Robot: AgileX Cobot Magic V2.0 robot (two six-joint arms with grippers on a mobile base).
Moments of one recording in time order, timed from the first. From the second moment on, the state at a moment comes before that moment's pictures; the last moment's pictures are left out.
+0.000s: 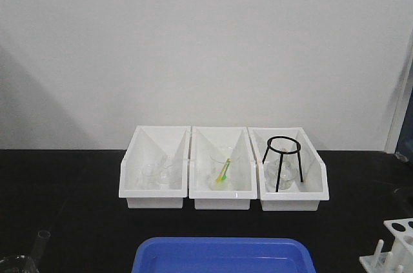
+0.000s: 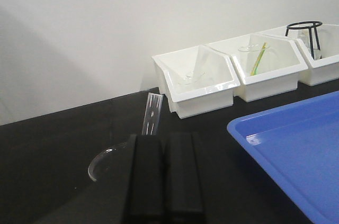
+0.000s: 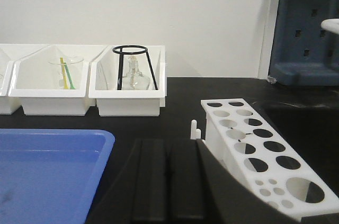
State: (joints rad) left arm -0.23 -0.01 0.03 -0.04 0.07 0.13; right arm 0.00 -0.01 0.03 -0.17 0.09 0.17
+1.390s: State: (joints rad) left arm -0.23 0.78 -0.91 -0.06 0.34 0.13; right arm 0.00 0.60 -0.72 -0.17 0.10 0.18
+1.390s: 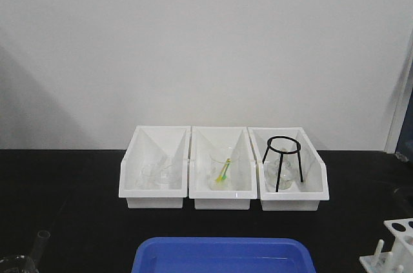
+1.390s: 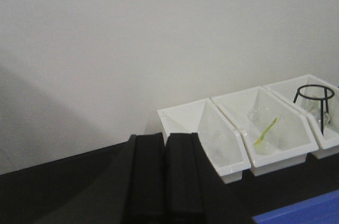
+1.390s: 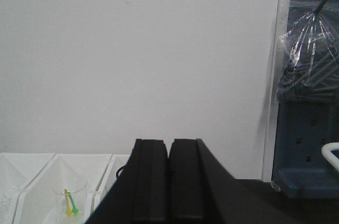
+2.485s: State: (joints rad) left arm -0.23 1.15 -0.60 -0.06 0.20 0.52; right arm 0.00 0.61 -0.72 -0.17 0.05 0.17
